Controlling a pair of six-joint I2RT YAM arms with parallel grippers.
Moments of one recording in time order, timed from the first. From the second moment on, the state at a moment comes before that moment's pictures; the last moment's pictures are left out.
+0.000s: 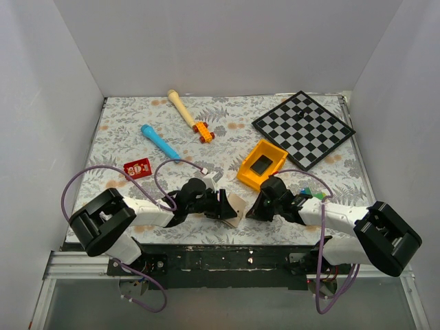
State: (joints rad) left arm -0.86 1.50 0.44 0.52 0.35 -0.76; right arm 0.80 1.26 0.44 -0.10 -0.07 1.15
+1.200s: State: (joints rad) left arm -0.91 1.43 0.59 0.23 0.22 -0.64; right arm 0.84 1.08 0.55 -0.38 0.03 1.09
